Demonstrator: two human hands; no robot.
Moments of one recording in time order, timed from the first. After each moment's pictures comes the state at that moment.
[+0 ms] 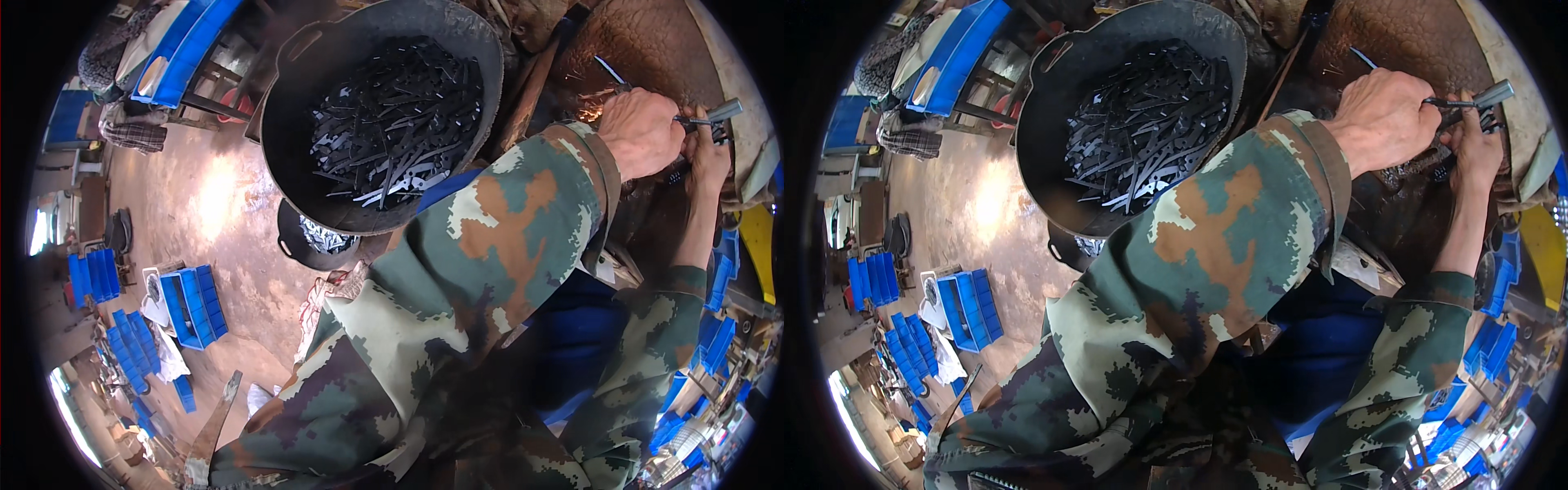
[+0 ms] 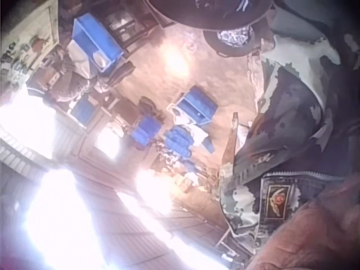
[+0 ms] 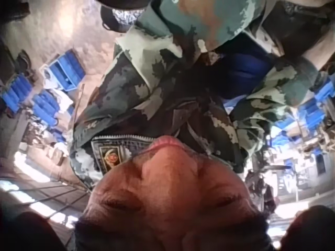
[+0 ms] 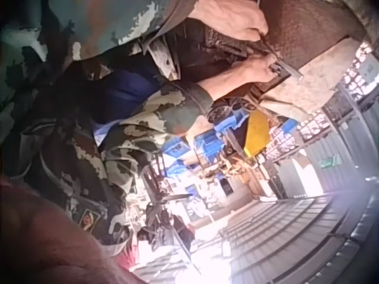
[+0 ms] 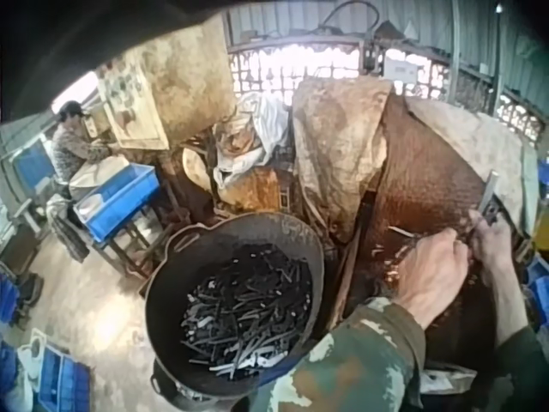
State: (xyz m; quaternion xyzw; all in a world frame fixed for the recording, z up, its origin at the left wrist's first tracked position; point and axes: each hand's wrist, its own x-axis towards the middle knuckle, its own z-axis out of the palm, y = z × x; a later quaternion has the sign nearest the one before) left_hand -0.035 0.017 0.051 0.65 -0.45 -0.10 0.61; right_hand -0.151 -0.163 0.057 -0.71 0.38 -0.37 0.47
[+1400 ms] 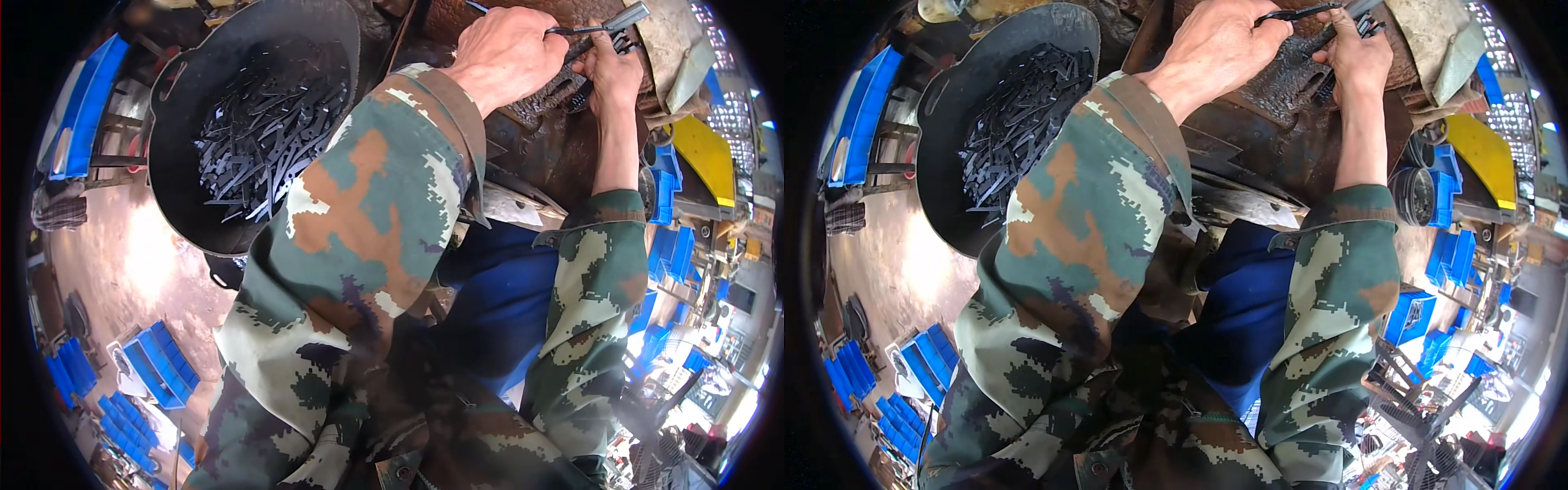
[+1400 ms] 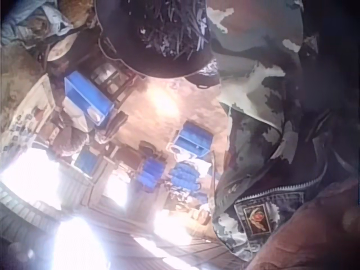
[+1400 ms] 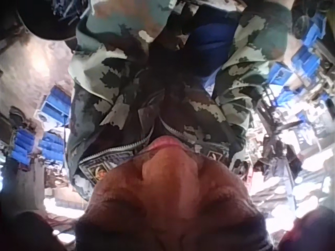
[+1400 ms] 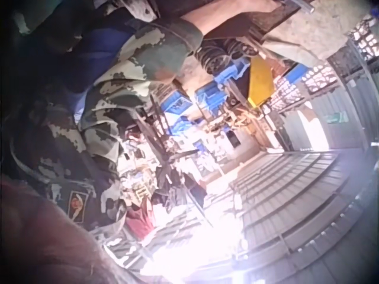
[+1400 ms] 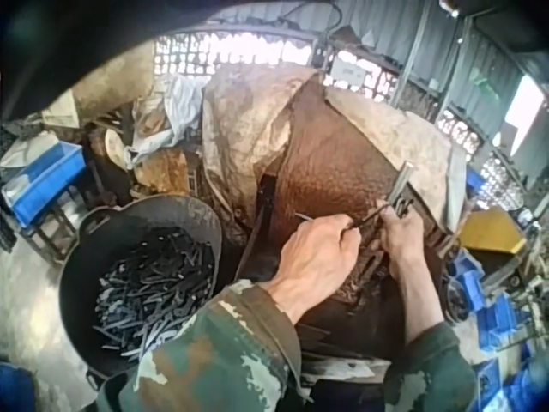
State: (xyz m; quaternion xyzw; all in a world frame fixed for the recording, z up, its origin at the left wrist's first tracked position) left_hand -0.032 0.017 0.058 0.64 -0.49 -0.05 0.59; right_hand -0.149 -0.142 0.061 -0.70 0.36 -0.42 0.44
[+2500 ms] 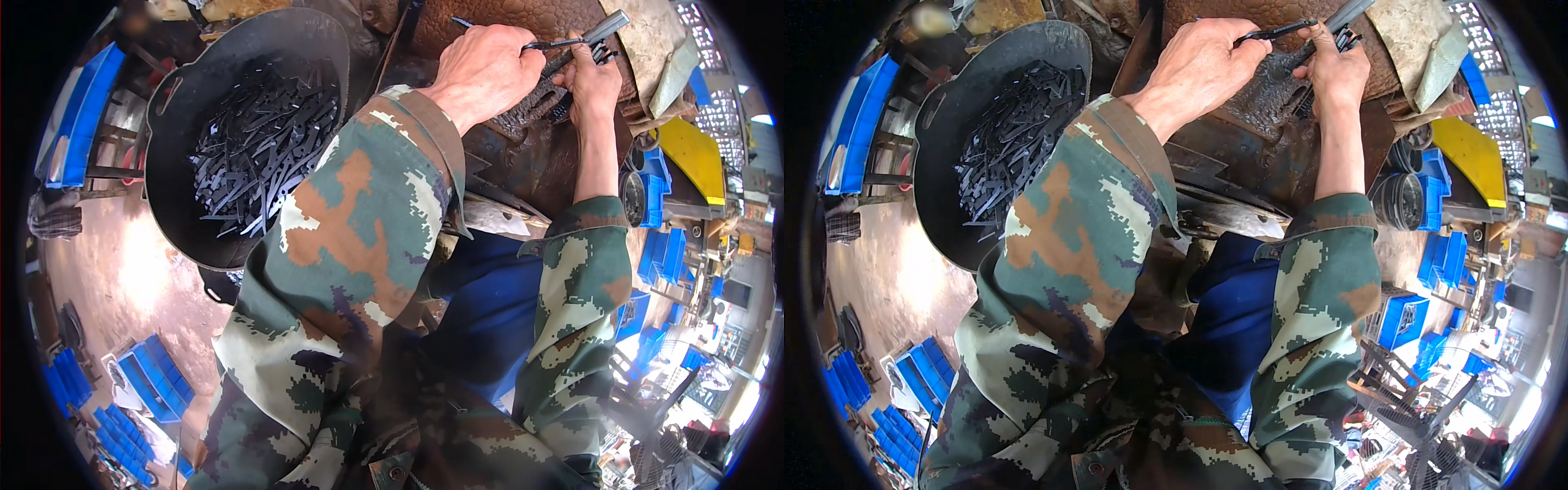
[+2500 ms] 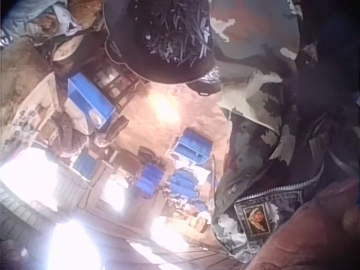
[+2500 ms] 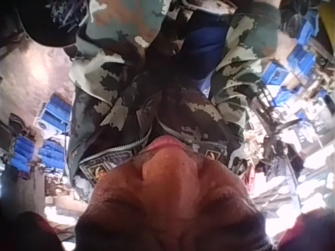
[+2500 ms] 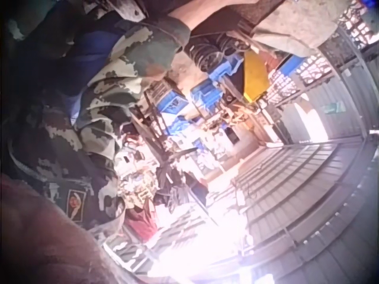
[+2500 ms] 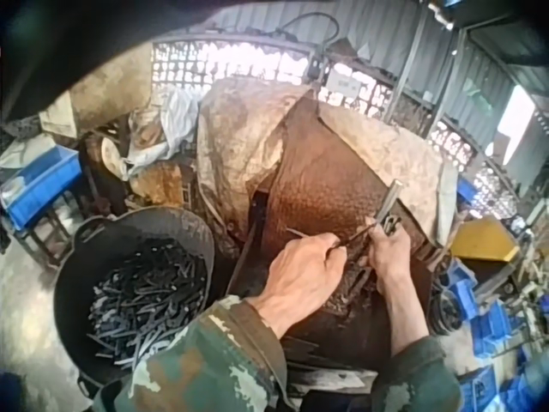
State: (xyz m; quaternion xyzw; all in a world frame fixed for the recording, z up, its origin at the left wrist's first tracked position) left_hand -0.027 0.020 0.051 0.68 -0.49 -0.11 0.53; right_hand -0.140 -0.133 0.062 -0.69 0.38 -0.44 0.43
